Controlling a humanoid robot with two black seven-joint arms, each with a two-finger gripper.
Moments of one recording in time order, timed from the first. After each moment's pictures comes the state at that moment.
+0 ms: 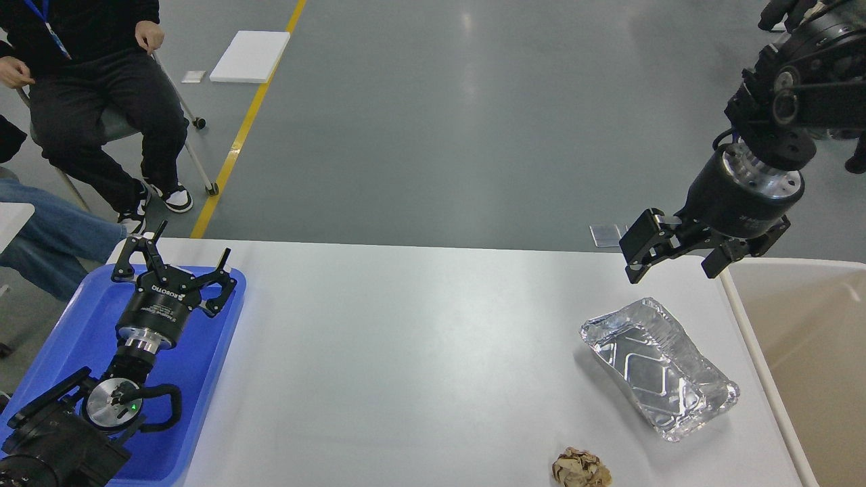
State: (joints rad) left arm -0.48 0.35 -0.88 -0.46 -0.16 -0.78 -0.41; right arm 2.25 -0.32 -1.29 1.32 -0.30 0.79 0.17
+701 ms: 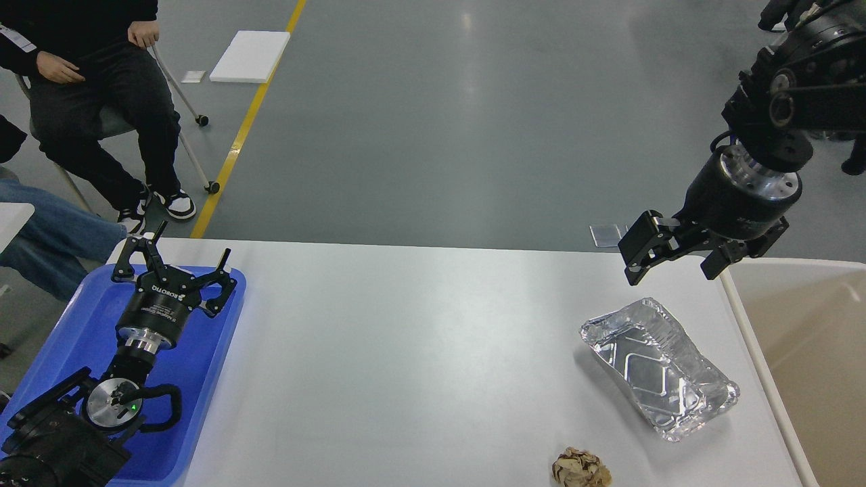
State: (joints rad) left arm -0.48 0.35 -0.88 -0.46 -0.16 -0.78 -0.41; right arm 2.25 -0.31 -1.29 1.32 -0.30 0.79 0.17
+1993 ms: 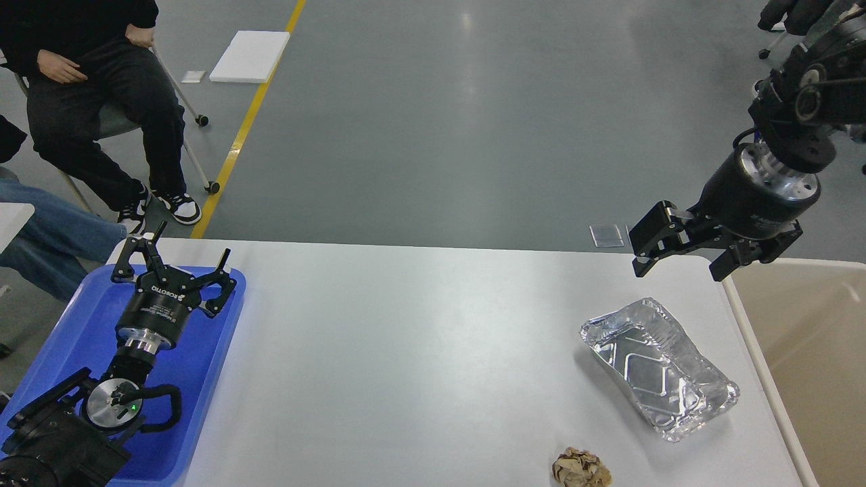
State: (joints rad) left arm -0.48 0.35 -0.88 -0.46 -0.17 -0.78 -0.41; right arm 2.24 -0.35 -1.34 1.32 -0.21 0.75 0.17
